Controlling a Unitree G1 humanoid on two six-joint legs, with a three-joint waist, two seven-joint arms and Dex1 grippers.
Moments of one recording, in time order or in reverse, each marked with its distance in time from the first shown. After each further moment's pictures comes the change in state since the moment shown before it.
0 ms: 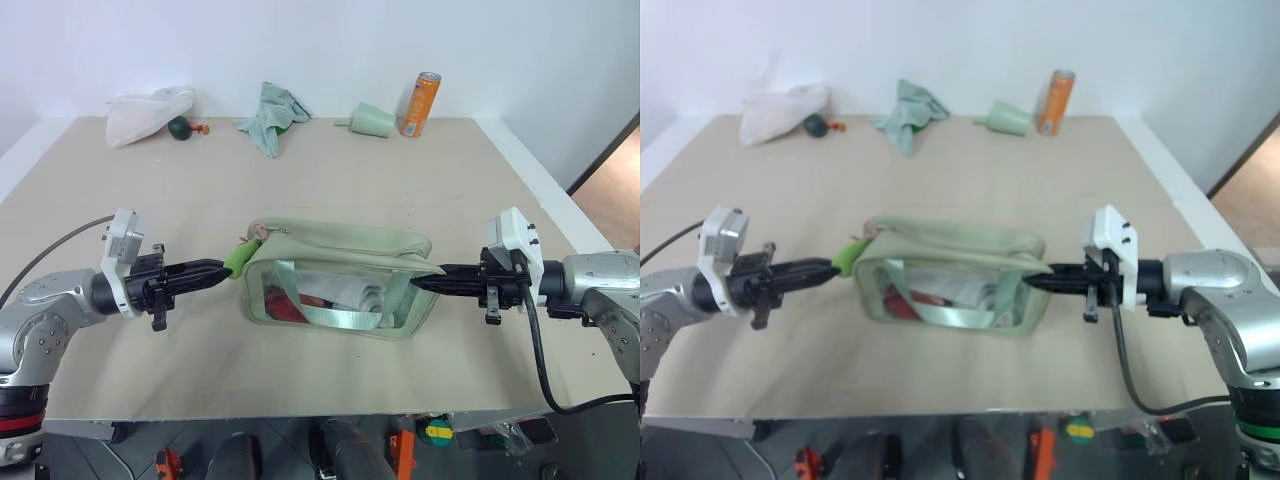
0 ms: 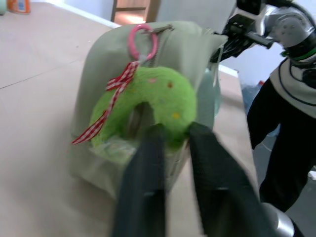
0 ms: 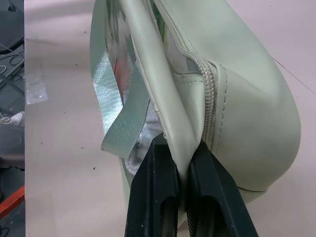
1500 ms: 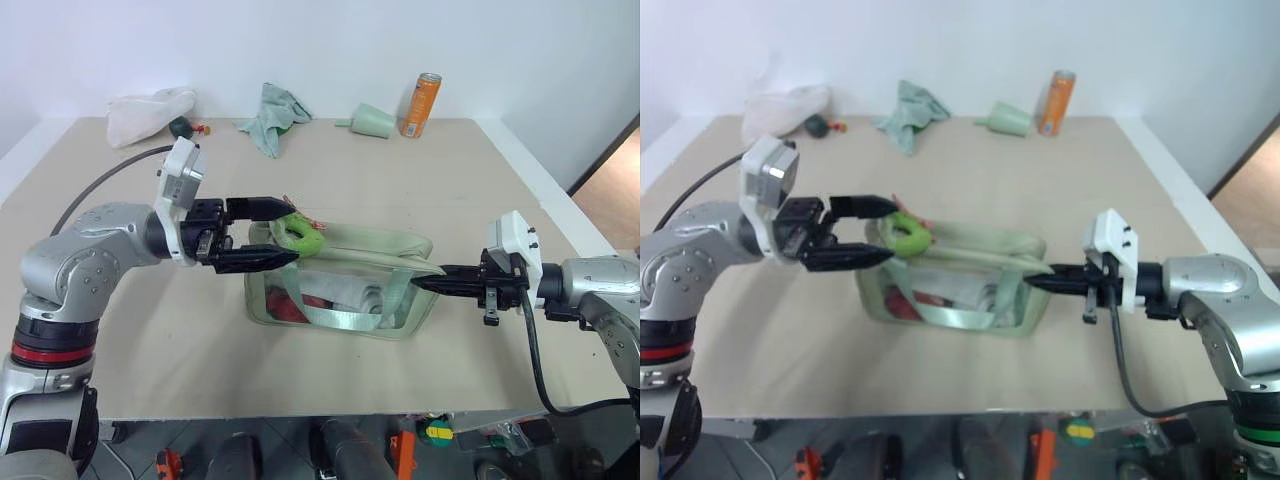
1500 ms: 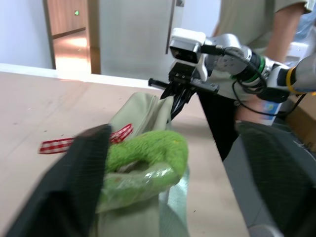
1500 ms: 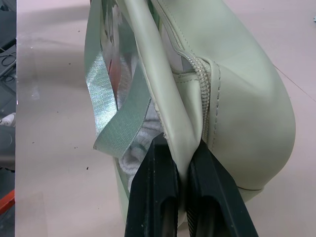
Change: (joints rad) left arm -0.392 -0.093 -0.171 -0.023 -0.049 0.091 0.047; right arm 0.023 0.012 0.000 0.013 -0.016 -0.046 -0.013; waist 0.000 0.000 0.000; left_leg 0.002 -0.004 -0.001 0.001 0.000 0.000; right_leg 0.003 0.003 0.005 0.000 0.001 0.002
